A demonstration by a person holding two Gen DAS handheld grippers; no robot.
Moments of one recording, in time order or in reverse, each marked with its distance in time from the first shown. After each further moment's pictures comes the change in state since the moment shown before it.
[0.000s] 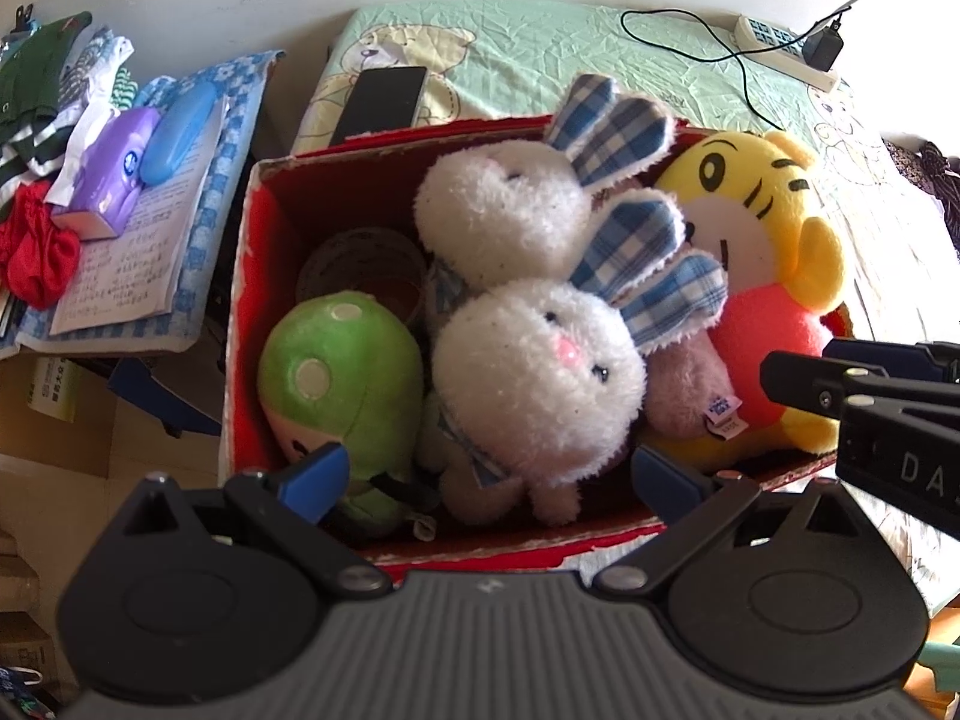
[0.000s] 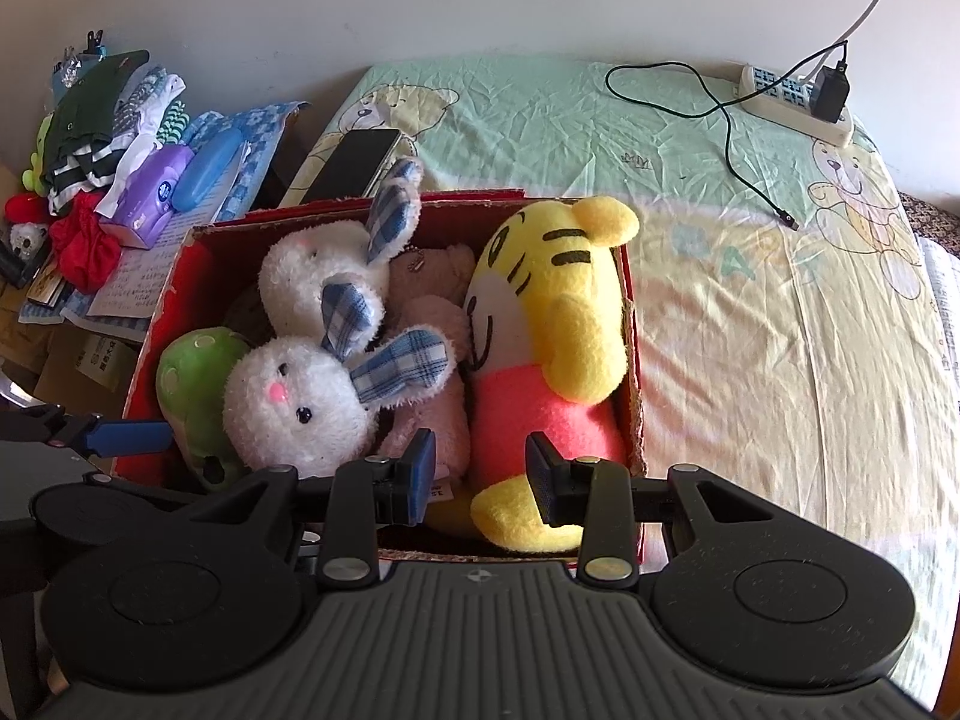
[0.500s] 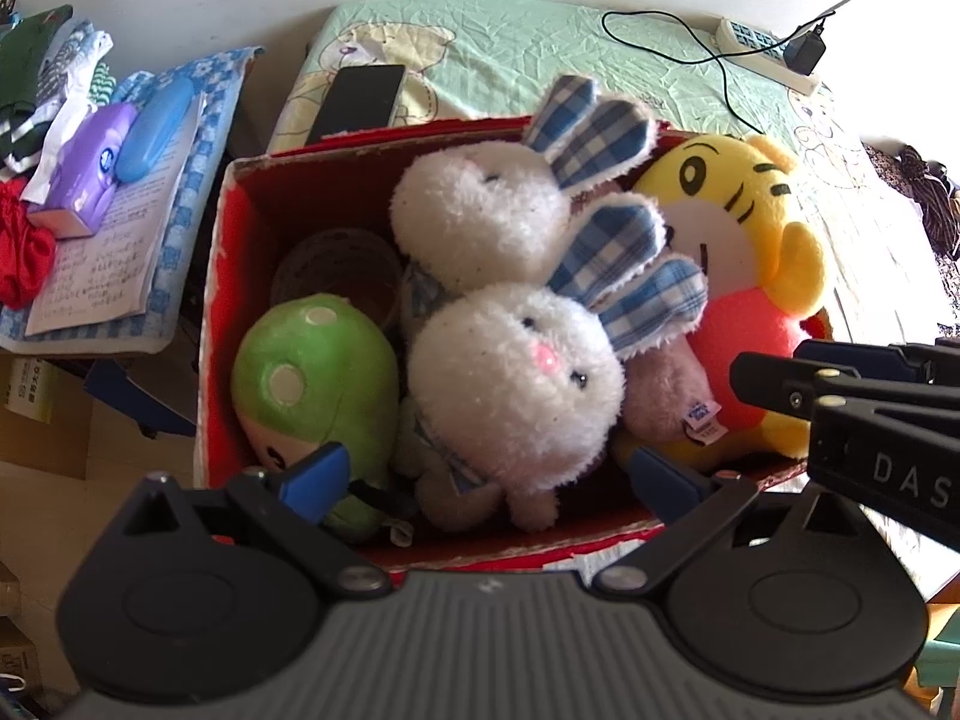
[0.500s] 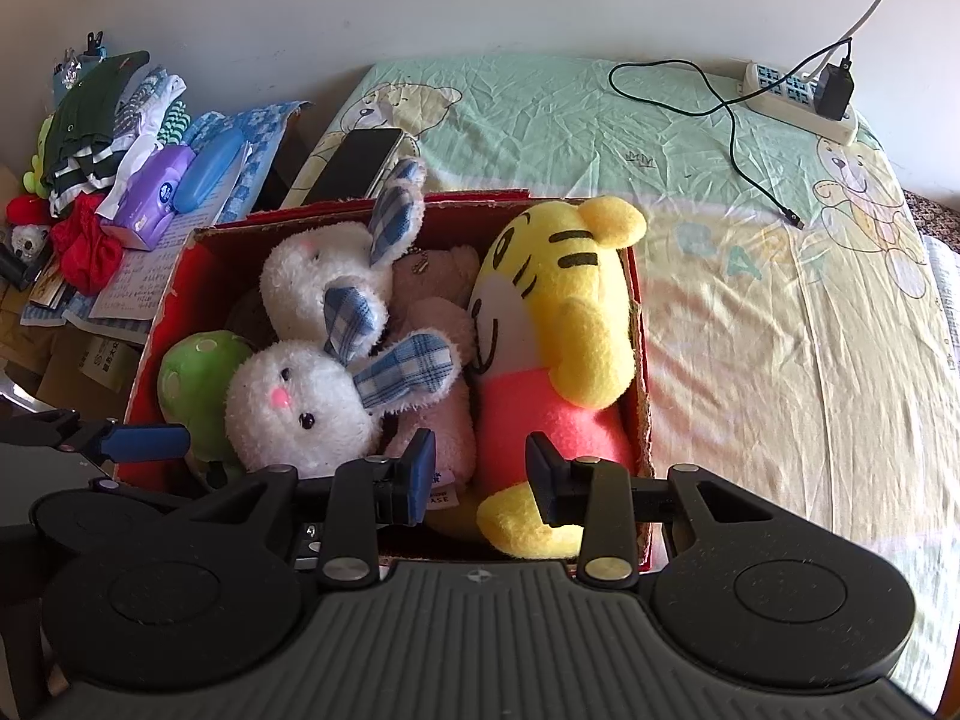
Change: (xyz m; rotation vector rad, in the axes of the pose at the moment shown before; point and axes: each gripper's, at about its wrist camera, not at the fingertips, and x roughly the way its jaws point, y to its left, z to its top) left arm 0.002 0.000 0.002 -0.003 0.002 -0.058; right arm 0.003 0.001 0.002 0.003 0.004 0.005
